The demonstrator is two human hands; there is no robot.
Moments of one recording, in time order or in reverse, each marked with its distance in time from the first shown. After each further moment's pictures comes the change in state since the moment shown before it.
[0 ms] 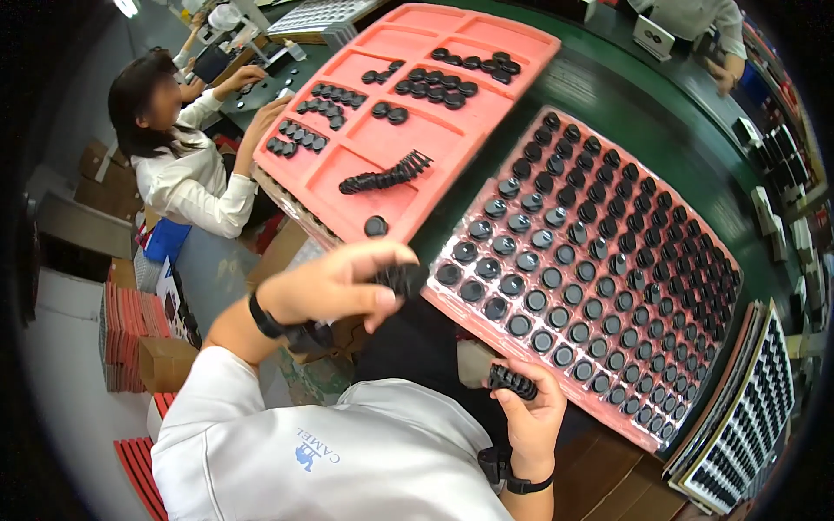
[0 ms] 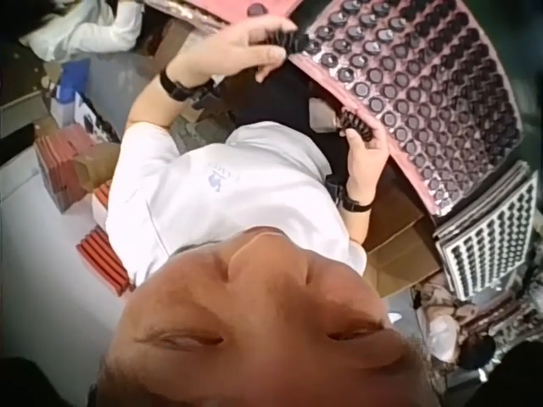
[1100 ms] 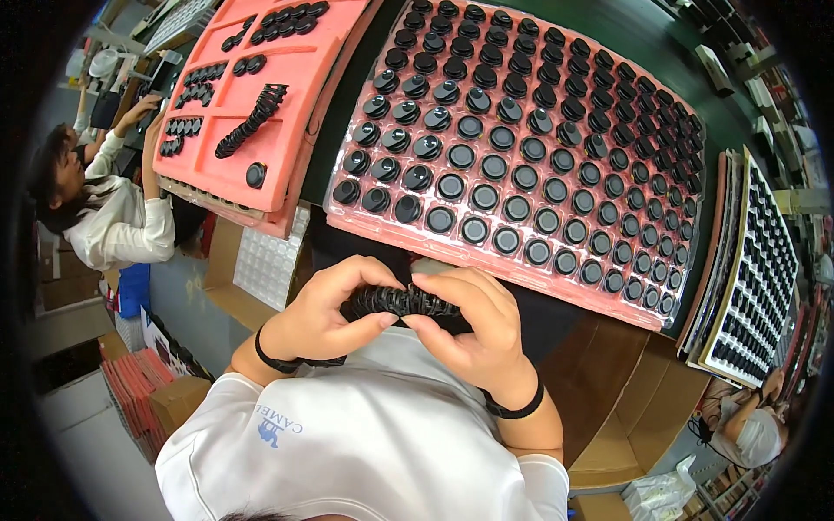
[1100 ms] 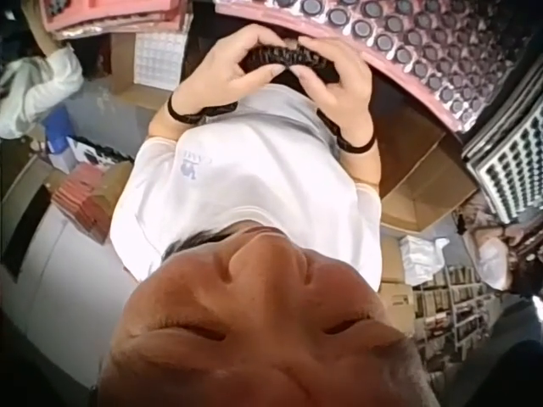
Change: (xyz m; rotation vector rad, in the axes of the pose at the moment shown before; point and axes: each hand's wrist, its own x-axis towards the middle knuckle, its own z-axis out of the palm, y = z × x) left_hand 0.019 -0.071 0.077 0.405 -0.034 0.199; right_hand 0.012 -0.017 0.006 -0.725 -0.156 -0.601
